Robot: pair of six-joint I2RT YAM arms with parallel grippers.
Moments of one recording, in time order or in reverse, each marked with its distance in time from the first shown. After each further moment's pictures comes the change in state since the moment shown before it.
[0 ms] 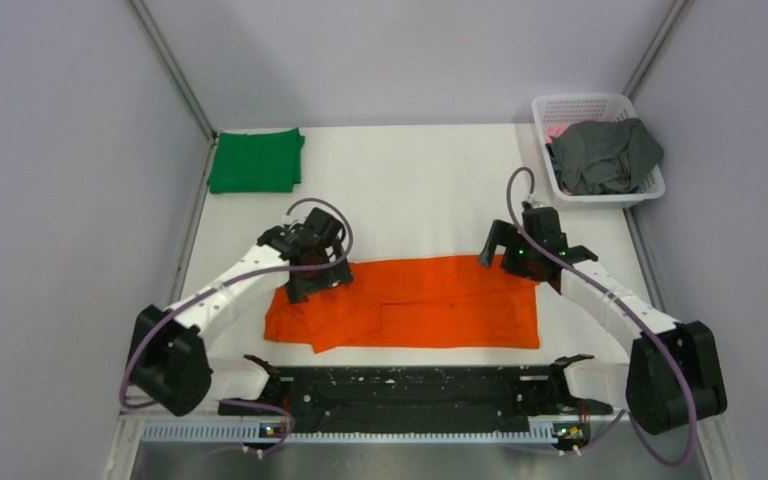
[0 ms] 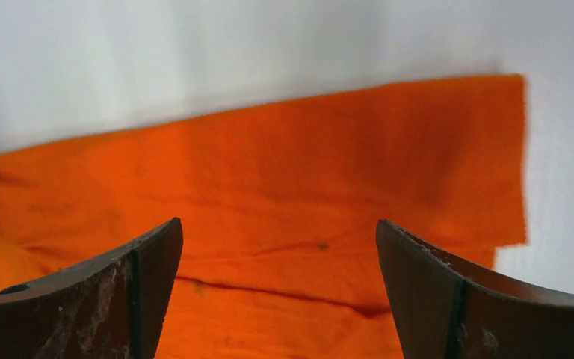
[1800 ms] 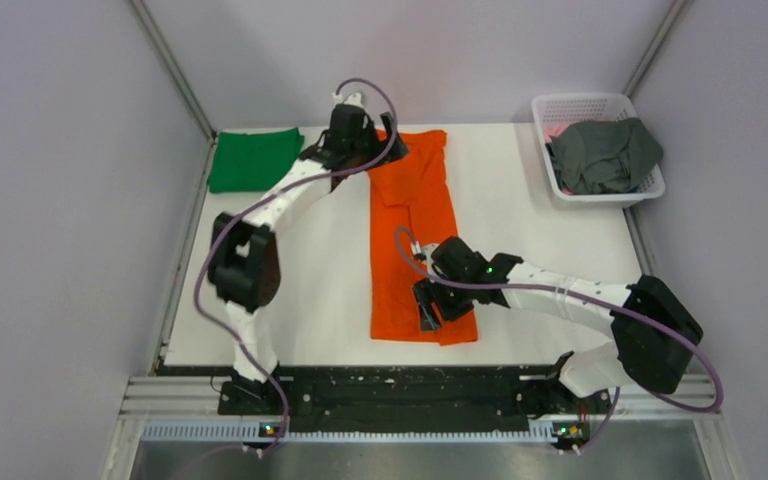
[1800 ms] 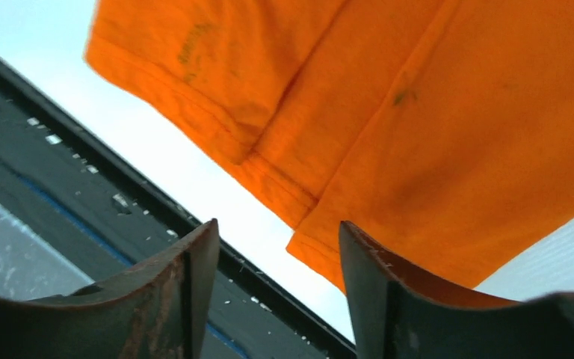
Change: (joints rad) left arm 0.117 0.617 0.670 0.698 0.255 0.270; right arm 0.610 0.228 0.127 -0.103 -0.202 -0.151
